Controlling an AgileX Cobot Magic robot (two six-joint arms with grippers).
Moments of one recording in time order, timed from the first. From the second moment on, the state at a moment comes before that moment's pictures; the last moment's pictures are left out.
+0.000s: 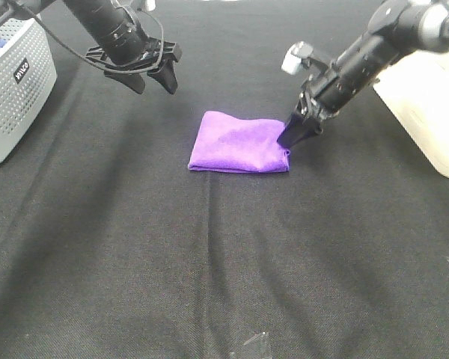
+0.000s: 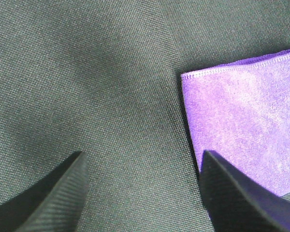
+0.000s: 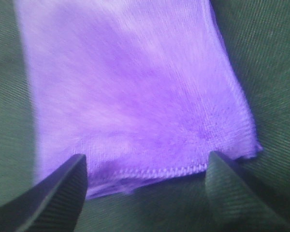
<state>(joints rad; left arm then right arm) -0.25 2.62 -2.61 -0.31 1.22 0.11 0.11 2.46 -2.05 0.66 1.13 -1.25</state>
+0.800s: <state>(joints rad) -0.15 2.33 -2.47 -0.12 1.22 0.08 -0.10 1.92 -1.97 0.30 1.22 -0.34</state>
